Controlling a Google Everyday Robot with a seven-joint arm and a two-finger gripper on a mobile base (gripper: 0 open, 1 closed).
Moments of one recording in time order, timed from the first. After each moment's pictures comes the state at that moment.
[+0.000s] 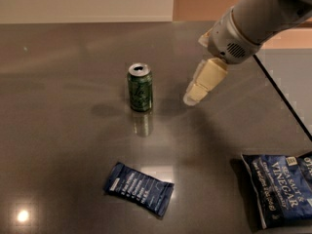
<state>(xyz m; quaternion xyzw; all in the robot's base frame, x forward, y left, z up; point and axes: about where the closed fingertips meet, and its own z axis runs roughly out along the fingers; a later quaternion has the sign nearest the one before) 0.532 -0.096 0.947 -0.59 0.75 0.08 0.28</state>
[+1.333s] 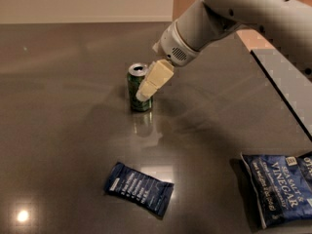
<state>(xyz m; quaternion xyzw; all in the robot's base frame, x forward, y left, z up) 0.579 0.013 0.910 -0.60 0.72 0.18 0.30</state>
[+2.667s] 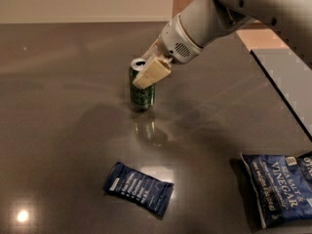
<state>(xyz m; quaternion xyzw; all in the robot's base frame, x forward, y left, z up) 0.553 0.025 0.933 -0.62 0.69 0.22 0.30</state>
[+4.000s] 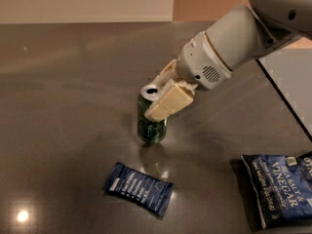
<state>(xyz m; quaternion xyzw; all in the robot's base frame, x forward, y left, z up) 0.452 -0.004 0.936 -0.63 0.67 0.26 0.27</state>
